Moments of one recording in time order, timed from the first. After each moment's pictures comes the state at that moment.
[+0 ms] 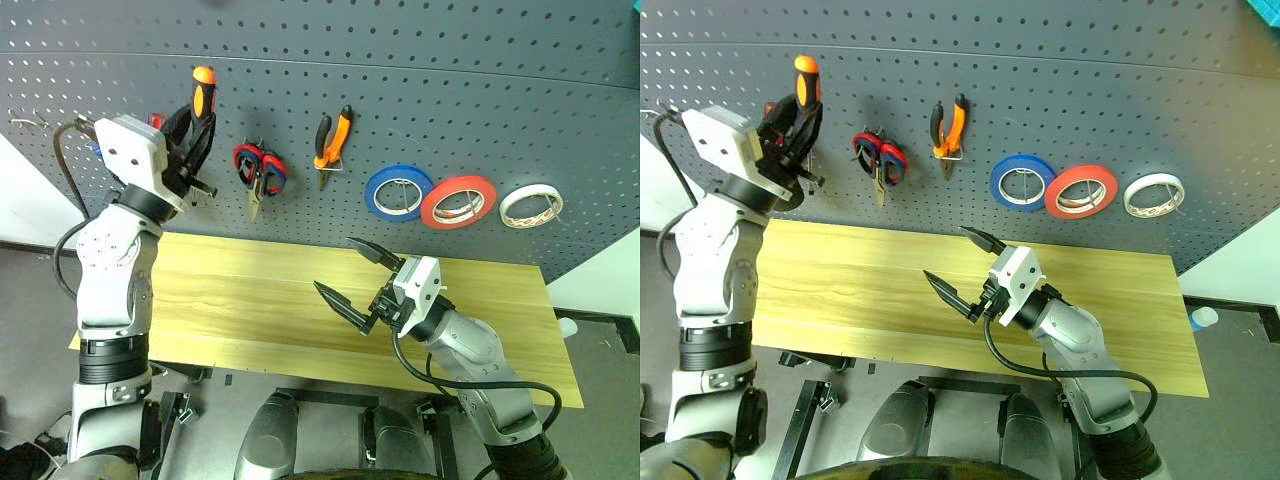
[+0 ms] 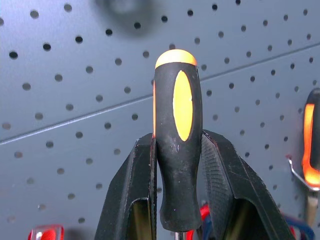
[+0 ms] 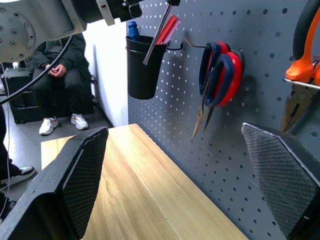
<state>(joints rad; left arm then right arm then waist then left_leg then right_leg) -0.48 0.44 0.22 -0.14 -0.29 0.05 -0.44 -0.02 -0.32 0.22 -0.43 0.28 0.08 0.60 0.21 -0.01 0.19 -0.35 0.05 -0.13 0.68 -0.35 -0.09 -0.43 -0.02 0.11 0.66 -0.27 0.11</state>
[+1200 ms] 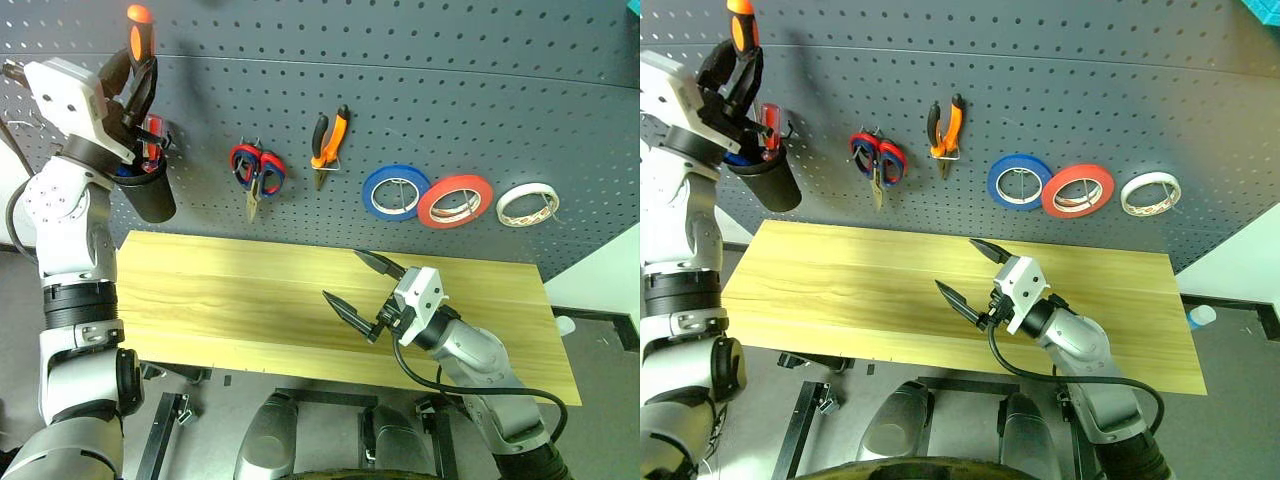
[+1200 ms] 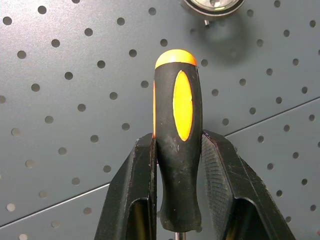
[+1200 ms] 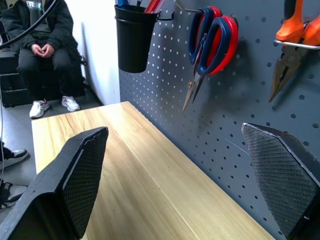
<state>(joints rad) -0.72 0.60 0.29 0.30 -0.28 -0.19 -0.52 0.03 -0.34 0.20 -0.42 0.26 0.08 0.59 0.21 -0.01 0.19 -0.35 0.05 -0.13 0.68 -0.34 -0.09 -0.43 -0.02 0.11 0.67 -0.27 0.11</state>
